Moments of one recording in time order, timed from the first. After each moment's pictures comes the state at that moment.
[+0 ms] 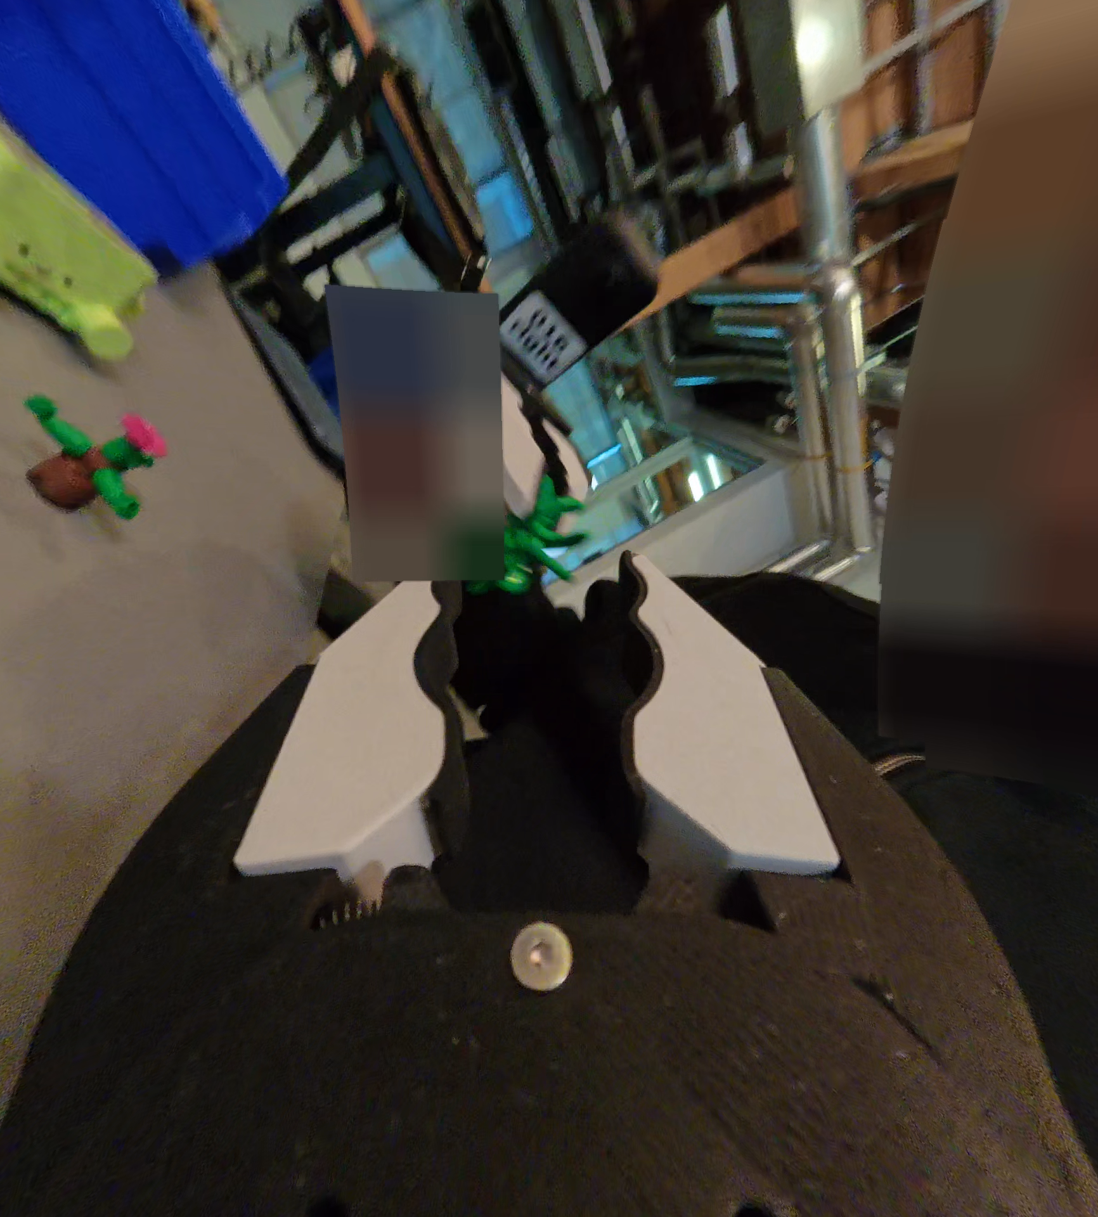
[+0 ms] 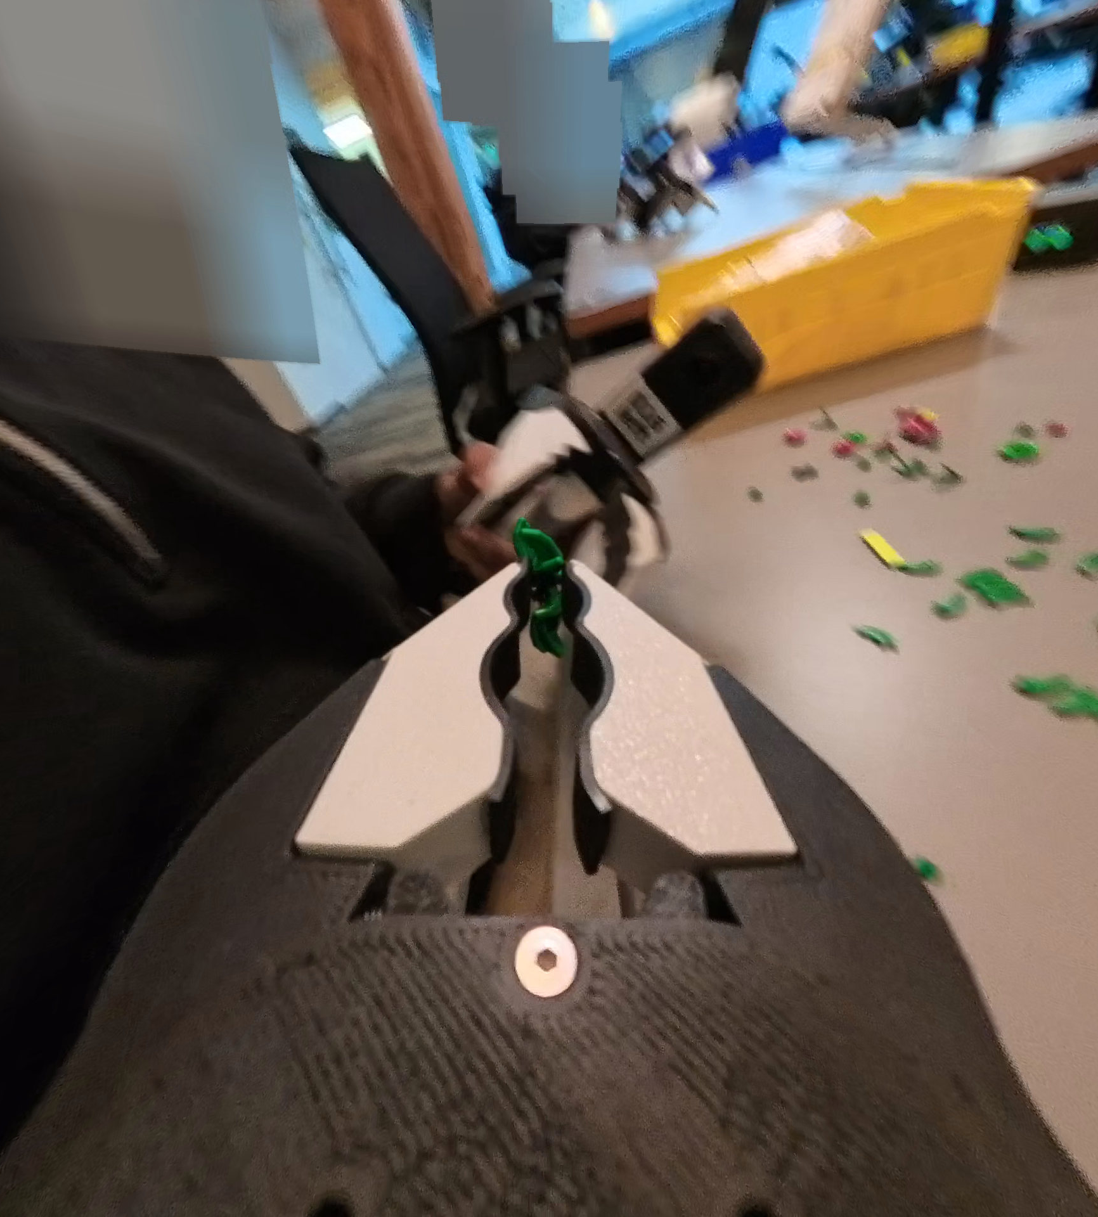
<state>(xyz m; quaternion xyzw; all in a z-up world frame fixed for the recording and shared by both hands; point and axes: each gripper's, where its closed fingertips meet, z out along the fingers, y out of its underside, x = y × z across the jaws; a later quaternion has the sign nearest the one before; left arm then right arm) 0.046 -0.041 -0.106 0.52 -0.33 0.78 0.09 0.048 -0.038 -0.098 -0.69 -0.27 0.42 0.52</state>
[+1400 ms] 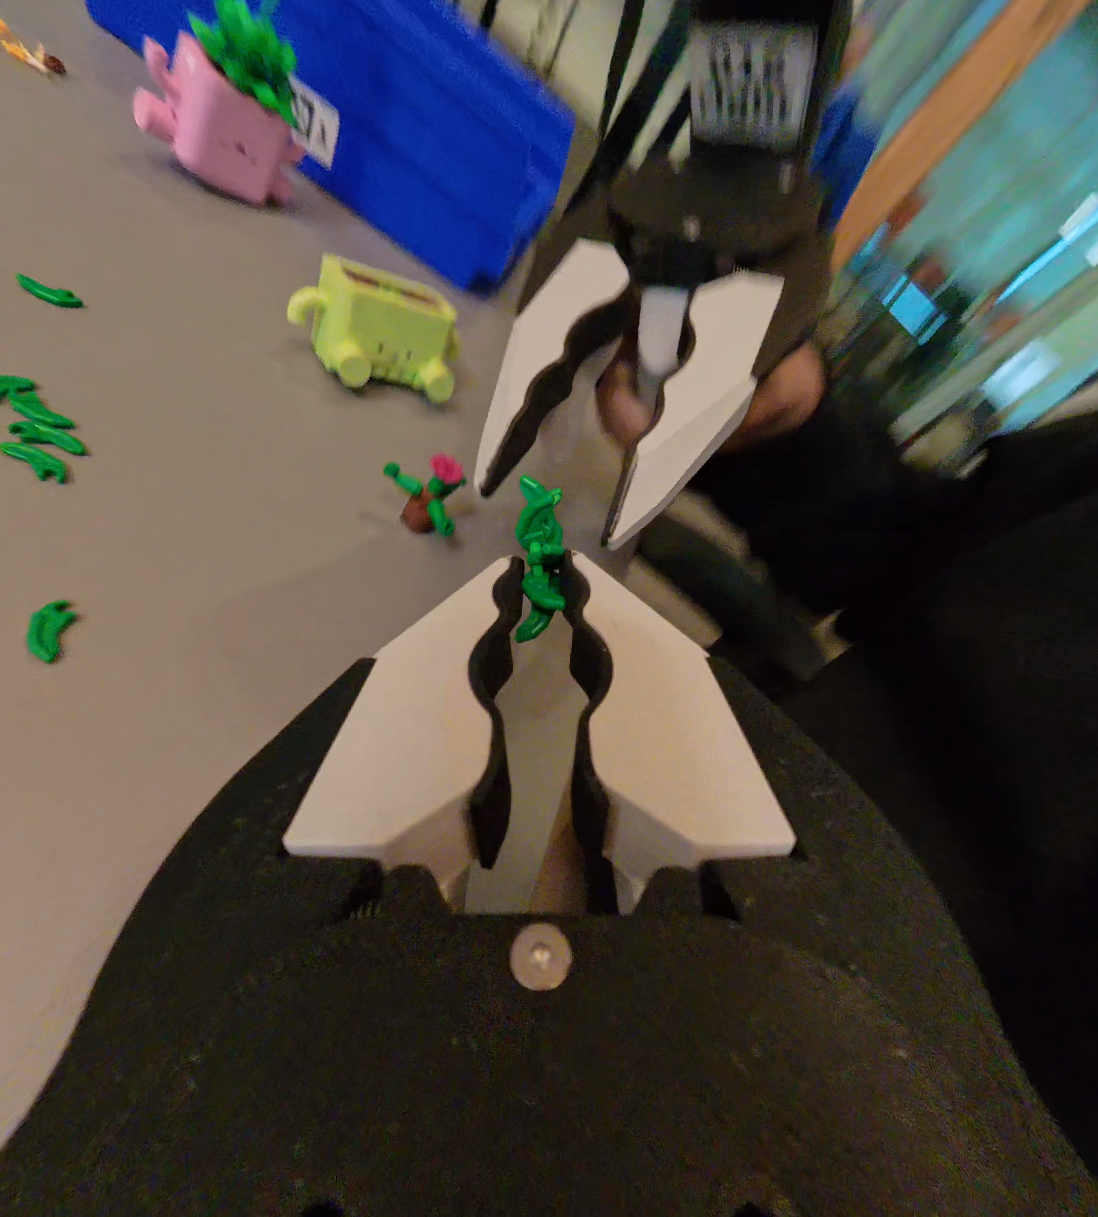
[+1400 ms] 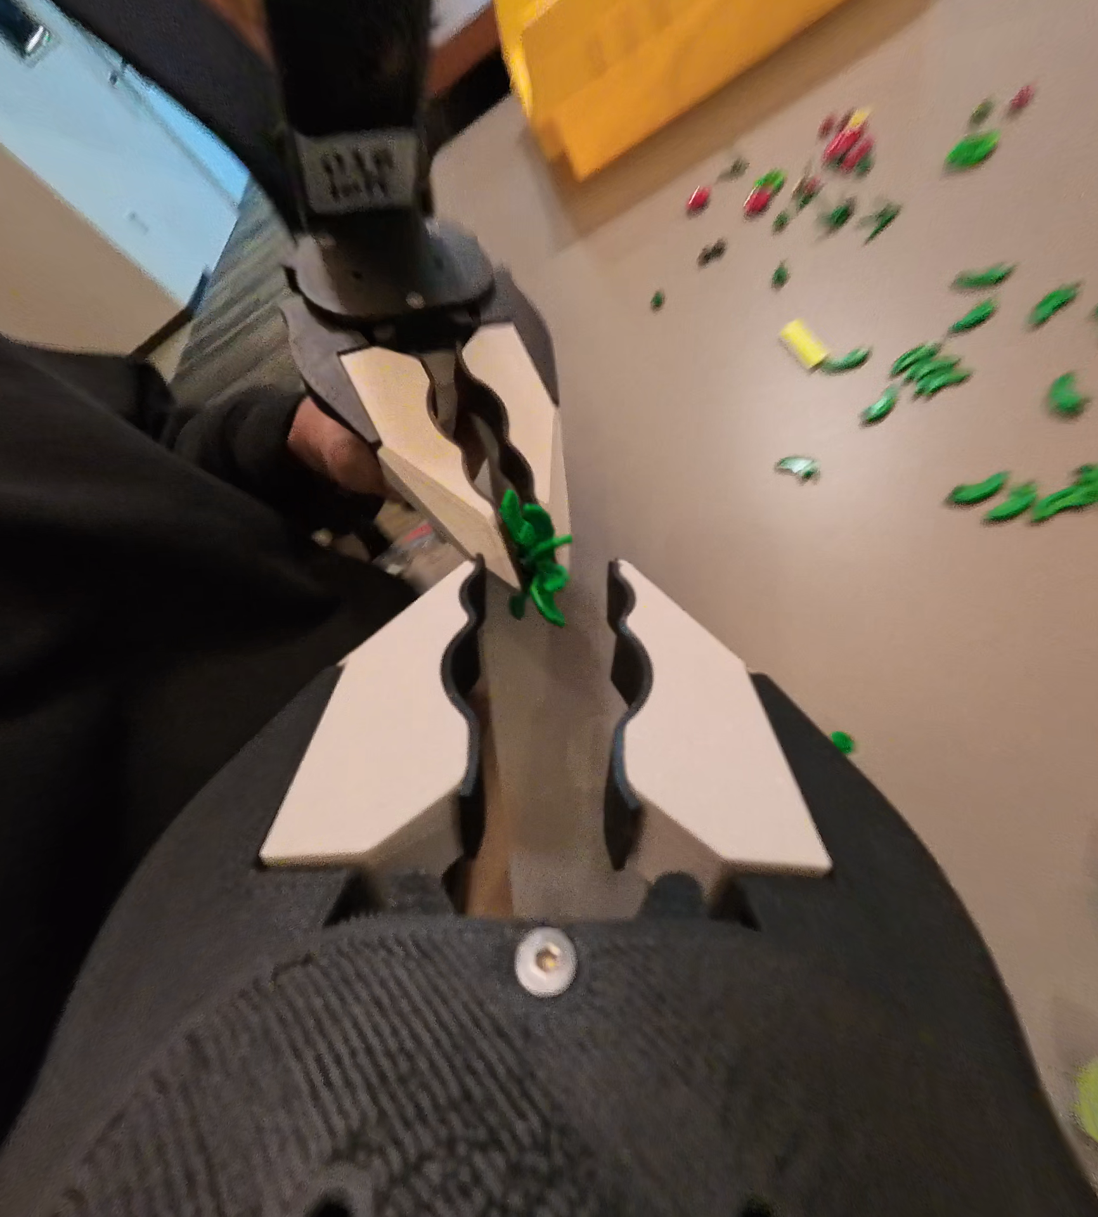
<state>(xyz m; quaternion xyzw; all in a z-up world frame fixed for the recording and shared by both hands) 0.067 -0.015 -0.157 0.60 -0.52 0.58 -0.16 0.061 -0.004 -0.151 -0.82 -0.22 0.37 0.38</state>
